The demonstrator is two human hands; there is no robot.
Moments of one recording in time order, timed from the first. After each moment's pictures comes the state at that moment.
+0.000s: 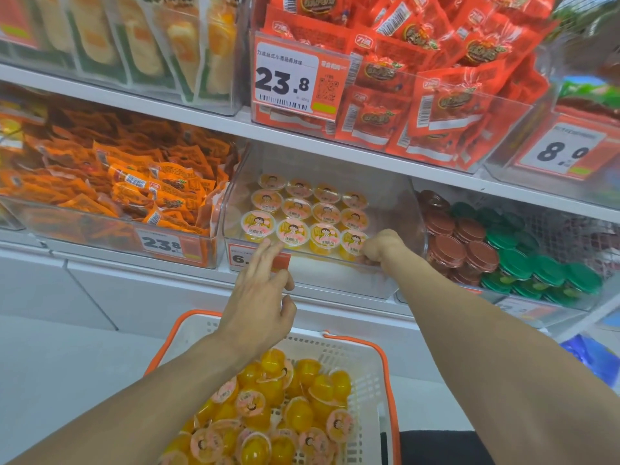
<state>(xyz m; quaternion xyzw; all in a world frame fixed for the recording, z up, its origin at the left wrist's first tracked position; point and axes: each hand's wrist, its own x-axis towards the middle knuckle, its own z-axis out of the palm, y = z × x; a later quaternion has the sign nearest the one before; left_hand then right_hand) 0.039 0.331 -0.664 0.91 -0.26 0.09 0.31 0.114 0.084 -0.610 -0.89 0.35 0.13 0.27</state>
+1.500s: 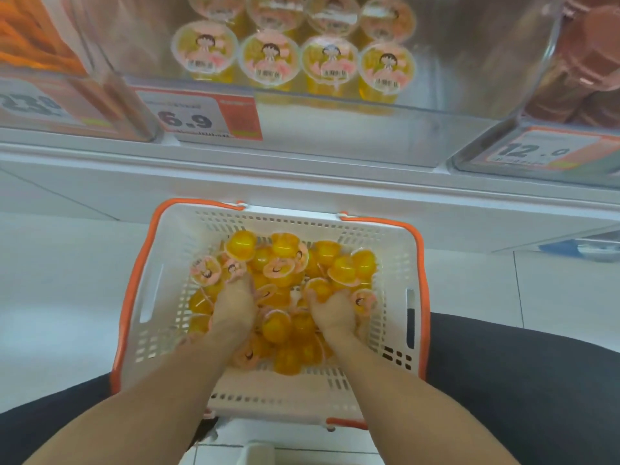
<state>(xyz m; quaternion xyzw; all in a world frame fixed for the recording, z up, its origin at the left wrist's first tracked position) -0.029 0.358 -0.915 0.95 0.04 -0.25 0.17 -0.084 0.187 -0.955 -0.81 0.44 0.23 0.32</state>
